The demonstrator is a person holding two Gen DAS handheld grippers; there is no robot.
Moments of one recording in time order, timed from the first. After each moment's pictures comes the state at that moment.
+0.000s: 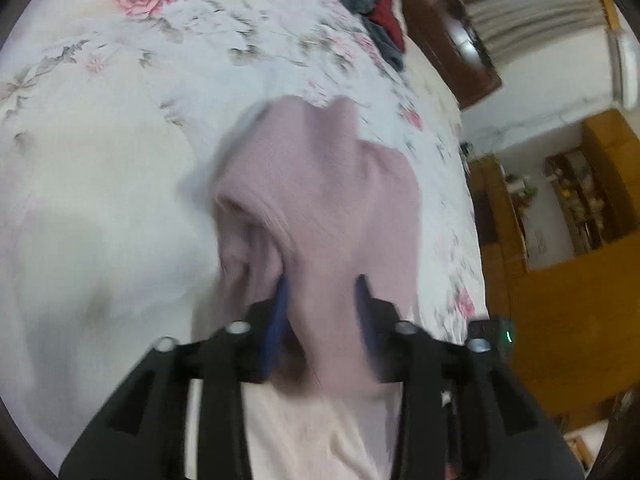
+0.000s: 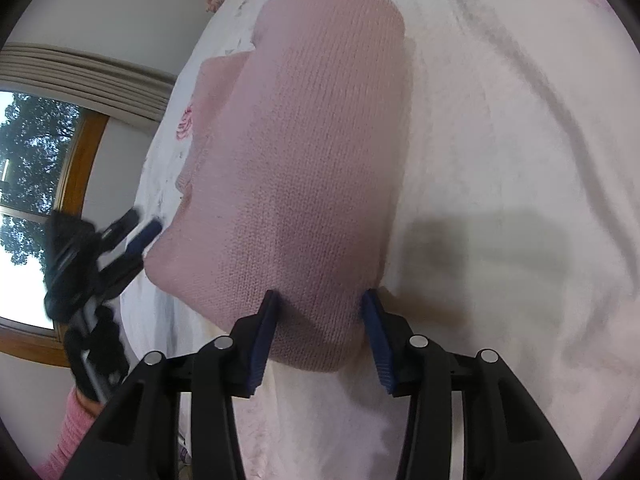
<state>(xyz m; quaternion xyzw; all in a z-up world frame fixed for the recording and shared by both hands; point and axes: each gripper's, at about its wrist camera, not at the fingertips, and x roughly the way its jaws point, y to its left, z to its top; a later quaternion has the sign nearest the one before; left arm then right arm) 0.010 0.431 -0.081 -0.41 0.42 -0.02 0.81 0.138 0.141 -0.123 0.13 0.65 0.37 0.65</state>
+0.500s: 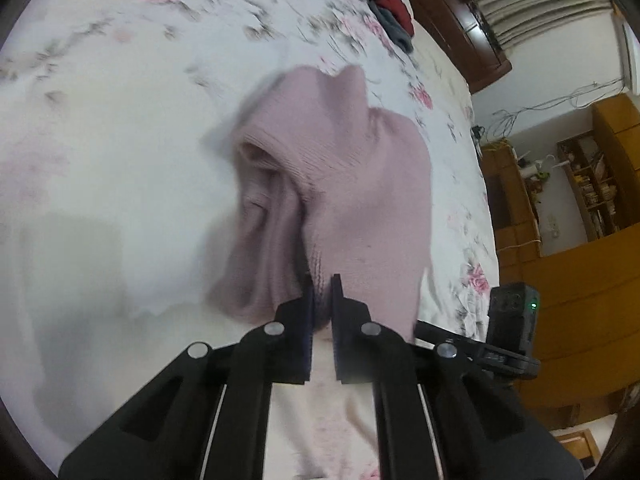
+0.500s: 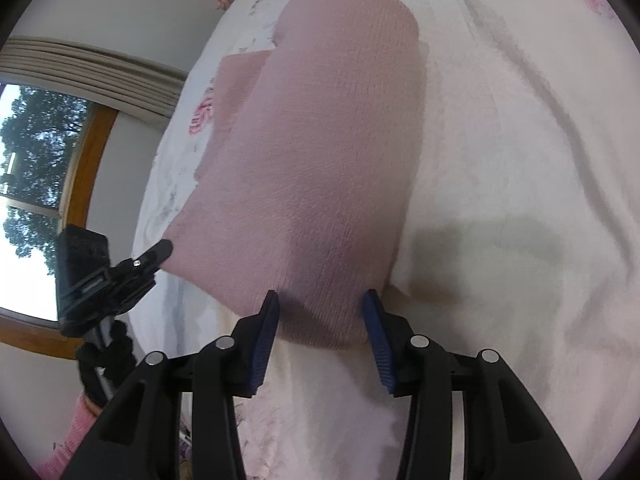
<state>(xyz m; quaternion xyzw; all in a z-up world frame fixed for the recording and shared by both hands) -0.014 0.437 -0.099 -0.42 0.44 -0.01 0.79 0.130 0.145 -0.107 0.13 0.65 0.39 0.65</state>
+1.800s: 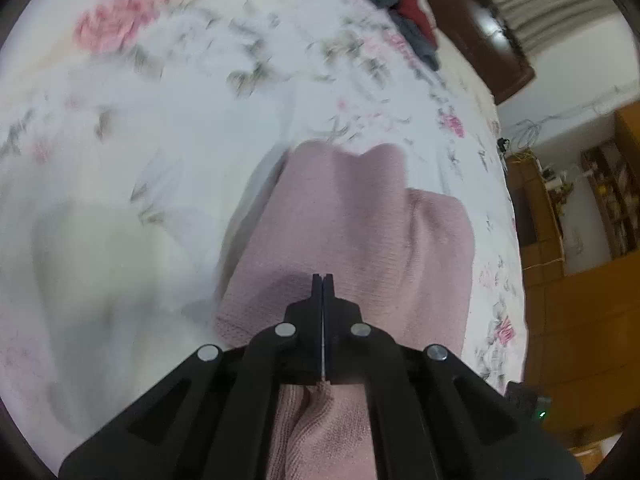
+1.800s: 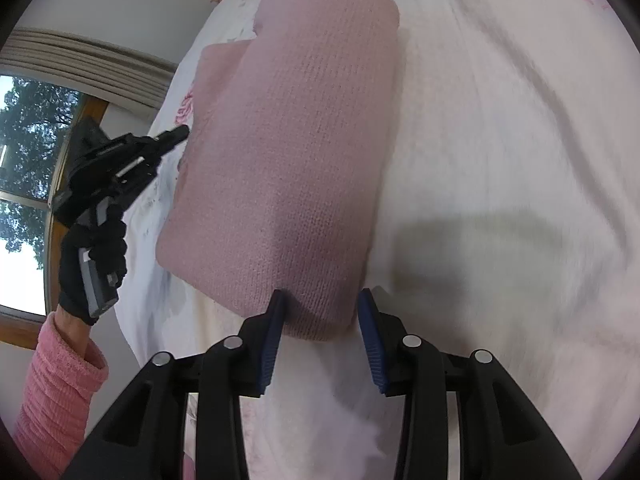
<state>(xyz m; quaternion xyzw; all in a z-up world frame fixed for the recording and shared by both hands) 0.090 0.470 -0.079 -0.35 0.42 0.05 0.83 0.128 0.149 -0.121 0.10 0.65 0.37 0.65</state>
